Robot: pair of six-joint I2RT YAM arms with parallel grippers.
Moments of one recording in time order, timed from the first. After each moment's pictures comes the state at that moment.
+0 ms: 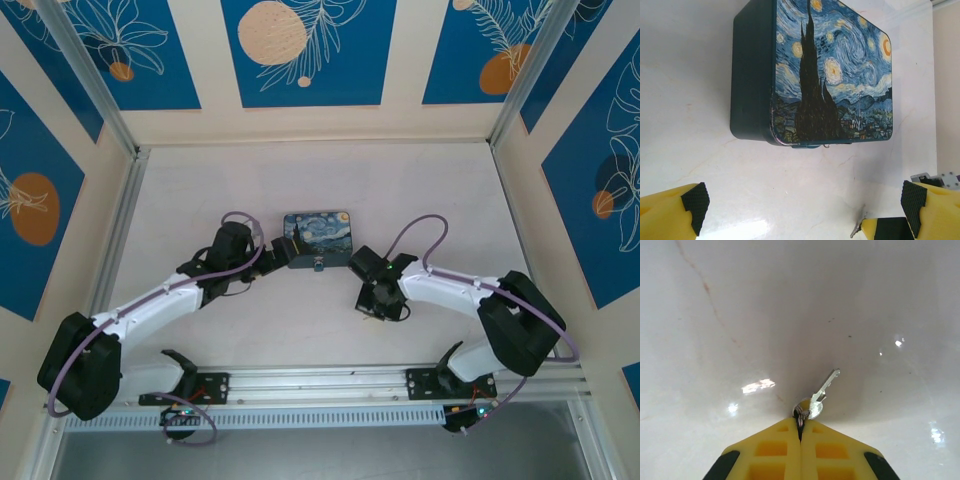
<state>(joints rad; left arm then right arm) -0.57 1.21 0.65 -0.13 0.21 -0.90 0.76 1.42 0.75 -0.77 -0.01 1.12</state>
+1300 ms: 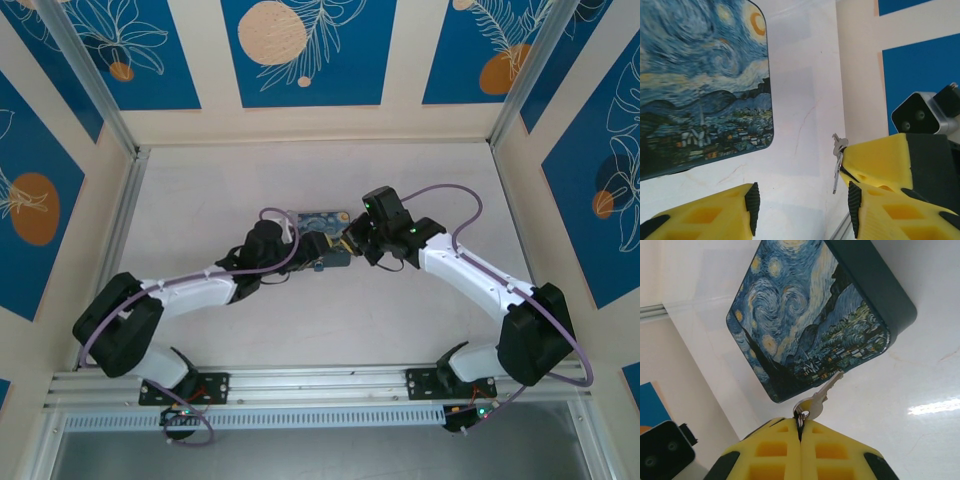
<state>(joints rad) -0.74 1.48 0.72 0.38 0.29 -1.14 0.58 1.37 1.03 -0.52 -0.19 1.38</state>
